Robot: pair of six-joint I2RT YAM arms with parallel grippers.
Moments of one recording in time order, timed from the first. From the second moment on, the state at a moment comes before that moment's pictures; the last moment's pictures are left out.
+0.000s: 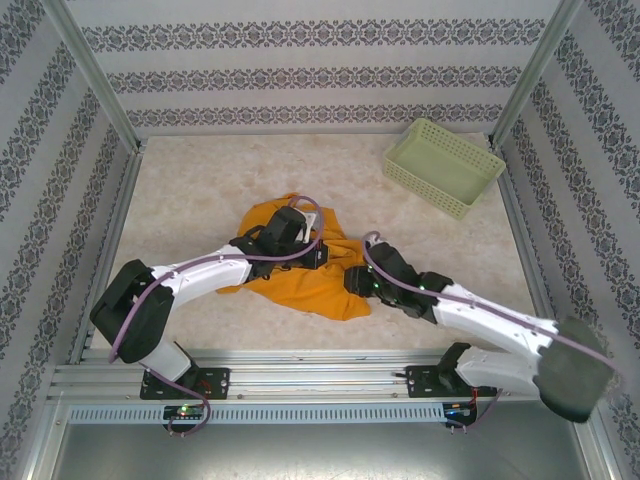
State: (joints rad) left arm -0.70 1.56 0.94 -0.12 0.26 -0.60; right arm 0.78 1.15 0.62 -0.31 0.05 0.75
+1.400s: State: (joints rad) left arm -0.73 1.52 0.89 -0.16 0.13 -0.60; right arm 0.63 1.27 0.87 -0.38 0.15 0.58
